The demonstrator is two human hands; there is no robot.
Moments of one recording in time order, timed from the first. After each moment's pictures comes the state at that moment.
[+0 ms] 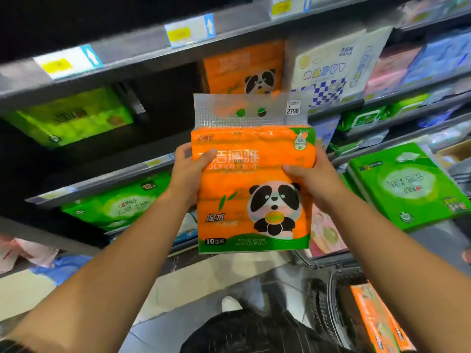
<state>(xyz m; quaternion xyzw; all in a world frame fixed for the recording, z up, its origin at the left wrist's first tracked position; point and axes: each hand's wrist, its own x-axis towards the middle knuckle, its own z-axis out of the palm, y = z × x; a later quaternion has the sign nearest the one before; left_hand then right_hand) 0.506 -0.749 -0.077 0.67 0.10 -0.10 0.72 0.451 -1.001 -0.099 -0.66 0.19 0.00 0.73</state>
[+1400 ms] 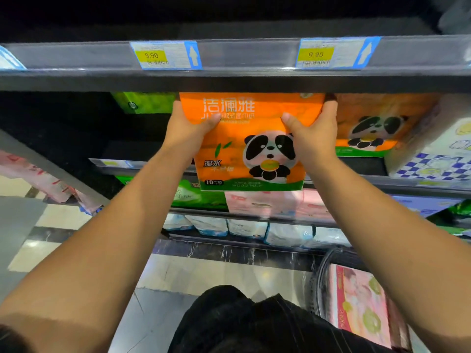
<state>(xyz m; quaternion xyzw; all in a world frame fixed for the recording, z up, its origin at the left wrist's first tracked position) 0.658 -0.626 -0.044 0.77 0.22 0.12 0.58 0.698 -0.848 -0.056 -0.81 0.01 -0.10 0.58</state>
